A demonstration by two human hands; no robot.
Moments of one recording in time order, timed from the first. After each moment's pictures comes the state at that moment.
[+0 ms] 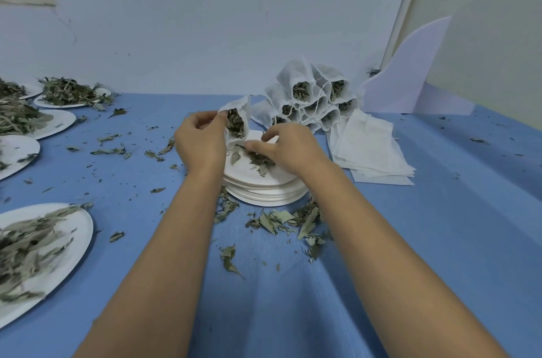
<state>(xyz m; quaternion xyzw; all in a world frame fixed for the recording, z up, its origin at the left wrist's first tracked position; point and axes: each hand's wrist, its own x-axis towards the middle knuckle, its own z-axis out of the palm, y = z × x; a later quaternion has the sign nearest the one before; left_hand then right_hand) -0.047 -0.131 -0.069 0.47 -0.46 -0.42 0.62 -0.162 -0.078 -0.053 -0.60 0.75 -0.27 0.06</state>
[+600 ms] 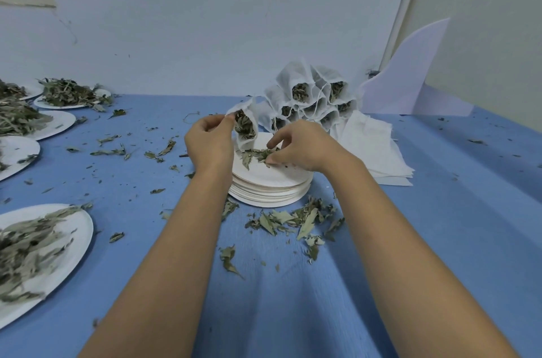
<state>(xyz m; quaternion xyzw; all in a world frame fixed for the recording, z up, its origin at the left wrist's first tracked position) -0.059 -0.128 -0.069 0.46 -0.42 -0.49 0.61 -0.189 -0.071 -0.044 -0.63 0.73 -0.24 0.13</state>
